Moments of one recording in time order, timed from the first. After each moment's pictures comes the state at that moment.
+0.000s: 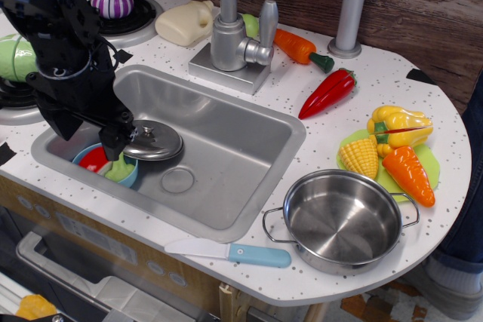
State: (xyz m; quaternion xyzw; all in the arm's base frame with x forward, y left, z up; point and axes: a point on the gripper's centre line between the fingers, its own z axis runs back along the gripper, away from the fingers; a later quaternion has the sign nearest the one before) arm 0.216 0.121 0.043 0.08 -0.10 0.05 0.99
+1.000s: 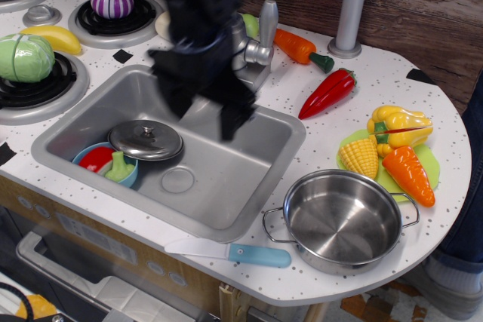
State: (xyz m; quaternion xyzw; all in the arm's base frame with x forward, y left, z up) arm 0.279 0.020 0.075 0.05 -0.12 0.01 0.99
